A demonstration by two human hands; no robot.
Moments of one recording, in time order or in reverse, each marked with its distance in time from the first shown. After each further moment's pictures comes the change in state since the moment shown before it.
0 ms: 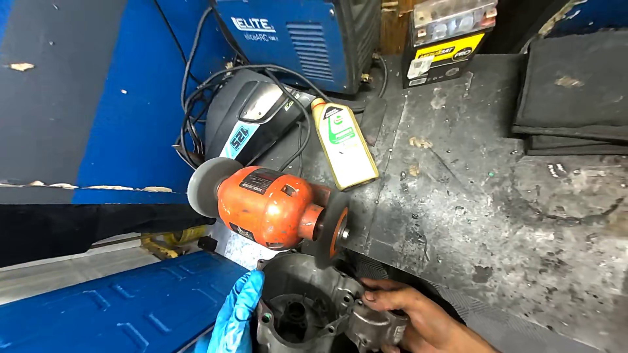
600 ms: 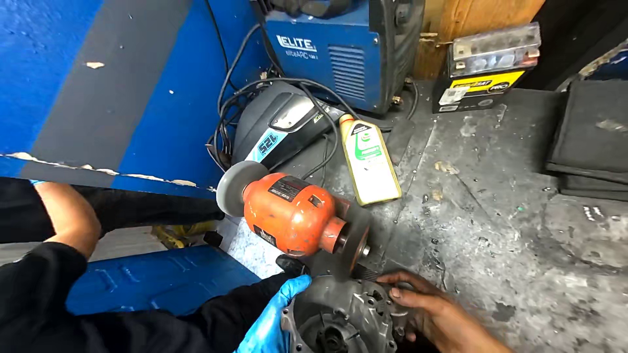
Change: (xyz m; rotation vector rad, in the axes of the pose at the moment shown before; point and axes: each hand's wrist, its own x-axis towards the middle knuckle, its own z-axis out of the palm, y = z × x) left_hand 0.034 -0.013 0.013 -0.456 -0.361 -0.590; right_hand 0.005 -0.027 -0.029 -0.334 0.322 -0.090
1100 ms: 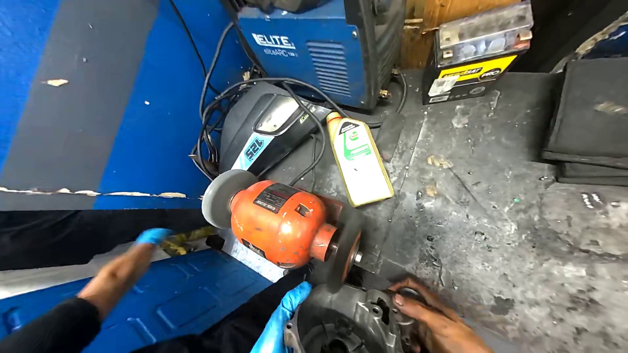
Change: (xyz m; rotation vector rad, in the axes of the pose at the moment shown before) left_hand 0.000 -0.003 0.013 0.041 0.047 0.094; right_hand -0.013 0.018 0.011 0.139 0.141 -0.096
